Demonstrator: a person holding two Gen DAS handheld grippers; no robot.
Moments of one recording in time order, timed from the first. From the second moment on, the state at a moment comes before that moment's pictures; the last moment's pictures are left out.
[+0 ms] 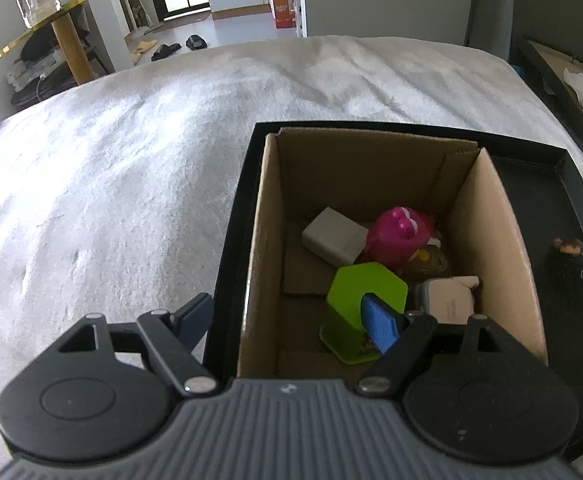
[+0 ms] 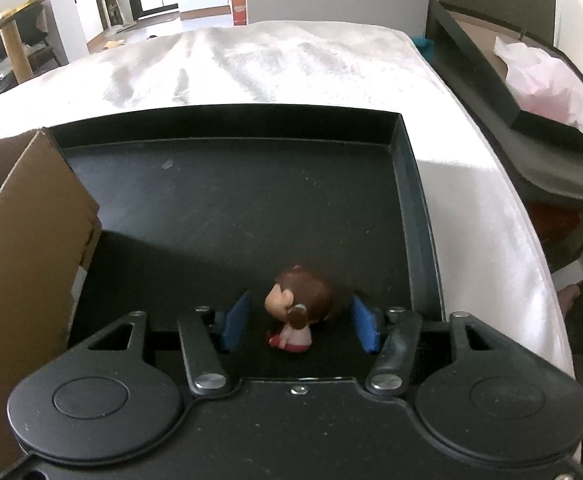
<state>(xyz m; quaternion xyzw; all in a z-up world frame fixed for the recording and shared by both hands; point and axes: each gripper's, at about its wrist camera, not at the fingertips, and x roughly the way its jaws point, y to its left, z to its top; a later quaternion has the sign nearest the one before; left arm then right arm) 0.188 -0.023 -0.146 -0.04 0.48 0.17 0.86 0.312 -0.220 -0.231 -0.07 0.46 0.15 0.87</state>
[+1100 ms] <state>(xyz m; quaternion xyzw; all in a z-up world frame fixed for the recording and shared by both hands) 0.157 0.005 -0.132 -0.13 0.44 0.12 0.88 0.261 -0.129 -0.109 -0.06 0.38 0.27 0.88</state>
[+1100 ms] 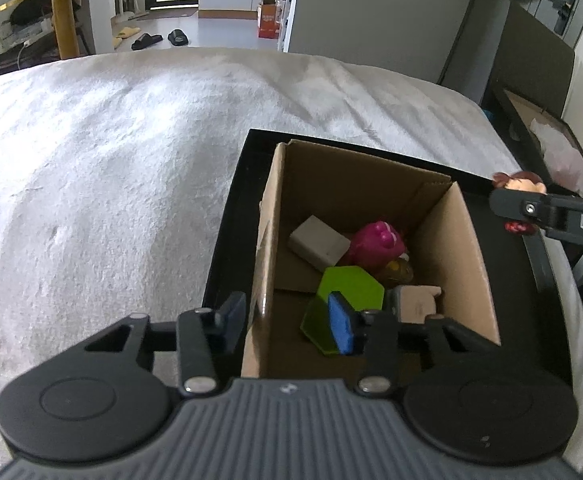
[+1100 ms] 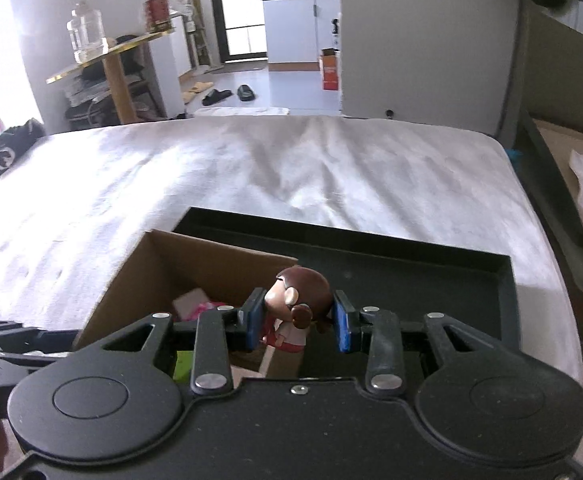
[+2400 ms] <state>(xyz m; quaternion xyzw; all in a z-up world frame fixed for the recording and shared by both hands) 0.136 0.032 -0.137 -0.19 0.44 0.09 0.87 0.227 -0.057 -0.138 0.00 0.46 0.32 0.83</state>
